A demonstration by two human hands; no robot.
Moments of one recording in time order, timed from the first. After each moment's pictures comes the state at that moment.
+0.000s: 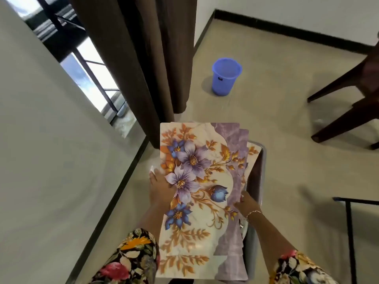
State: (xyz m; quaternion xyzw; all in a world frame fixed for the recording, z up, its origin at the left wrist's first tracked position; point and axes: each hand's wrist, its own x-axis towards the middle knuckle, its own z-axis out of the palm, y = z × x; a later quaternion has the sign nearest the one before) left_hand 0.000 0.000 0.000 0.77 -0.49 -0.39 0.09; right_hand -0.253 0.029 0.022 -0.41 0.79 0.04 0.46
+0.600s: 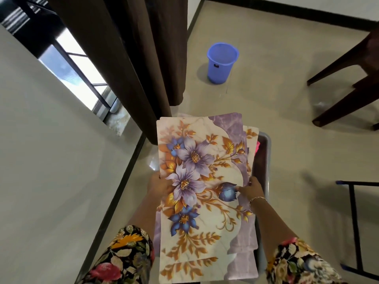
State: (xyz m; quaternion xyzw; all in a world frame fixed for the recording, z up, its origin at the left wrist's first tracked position) left_hand 0.022 -0.023 -0.010 0.73 -0.30 -0.58 0.21; right_hand -0.252 0.009 -0.016 -0.23 0.81 -0.20 0.49
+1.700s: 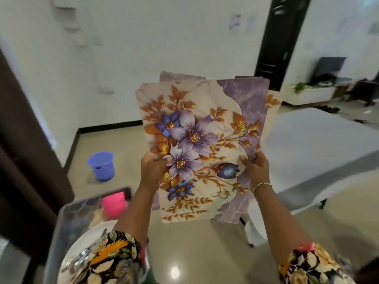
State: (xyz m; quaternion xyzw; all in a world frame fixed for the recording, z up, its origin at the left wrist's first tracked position) left_hand -0.313 0.213 0.312 0.28 -0.54 -0.68 0.41; right_hand -0.503 0.400 0.320 -0.22 0.62 -0.74 0.12
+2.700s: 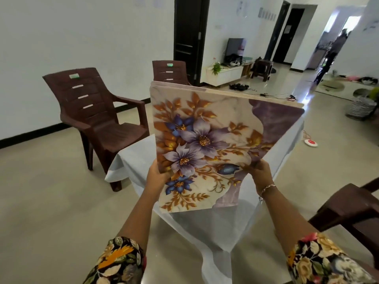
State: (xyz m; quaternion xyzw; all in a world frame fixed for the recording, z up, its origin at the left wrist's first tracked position) left_hand -0.721 0.164 0.255 0.18 -0.68 -0.69 0.17; right_hand -0.838 0.425 0.280 -0.09 0.73 -0.68 0.01
